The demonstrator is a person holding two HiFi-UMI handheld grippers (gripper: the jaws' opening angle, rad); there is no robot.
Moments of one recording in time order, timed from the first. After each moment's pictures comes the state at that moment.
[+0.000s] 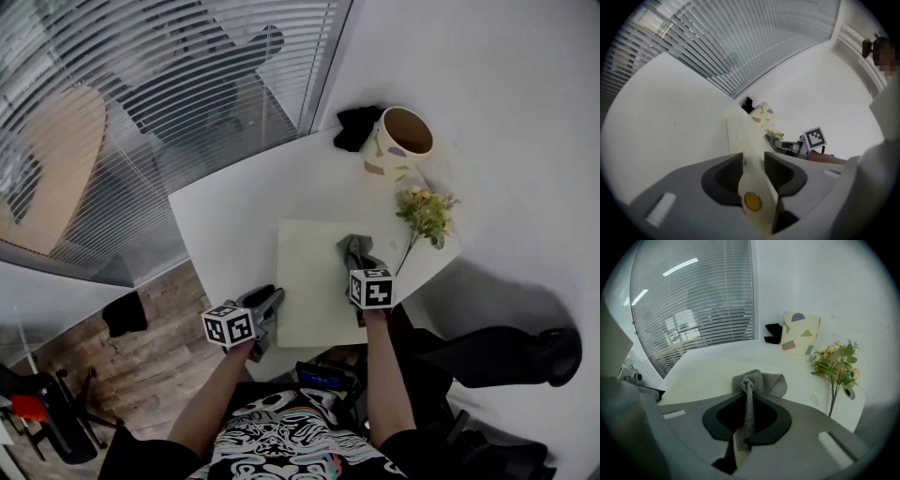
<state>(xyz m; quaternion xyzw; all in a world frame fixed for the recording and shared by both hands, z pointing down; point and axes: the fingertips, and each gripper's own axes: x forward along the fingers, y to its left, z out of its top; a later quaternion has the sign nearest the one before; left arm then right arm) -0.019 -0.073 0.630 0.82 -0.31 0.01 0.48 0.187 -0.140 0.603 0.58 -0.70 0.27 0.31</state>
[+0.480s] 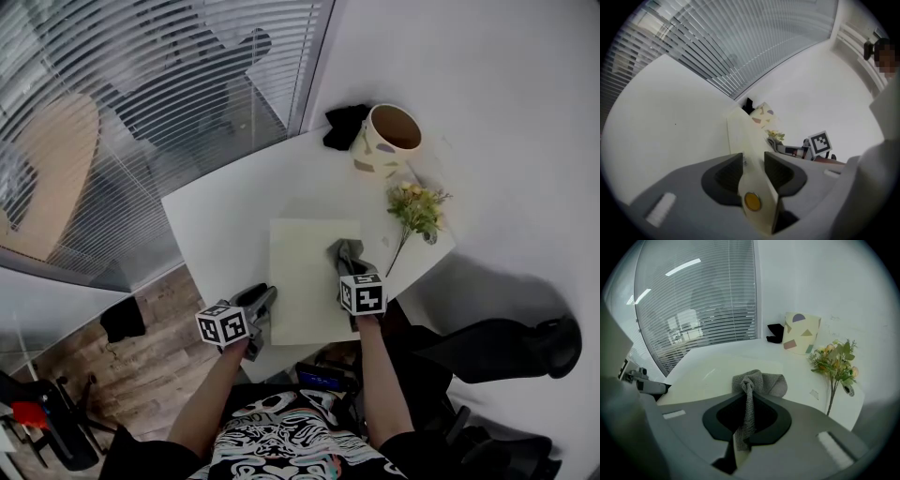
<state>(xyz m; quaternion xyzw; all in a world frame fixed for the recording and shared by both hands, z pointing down) -0.019 -0.074 0.630 0.82 -0.32 0.01 0.47 0.182 -0.120 0.604 0.58 -0.71 0.27 0.31</state>
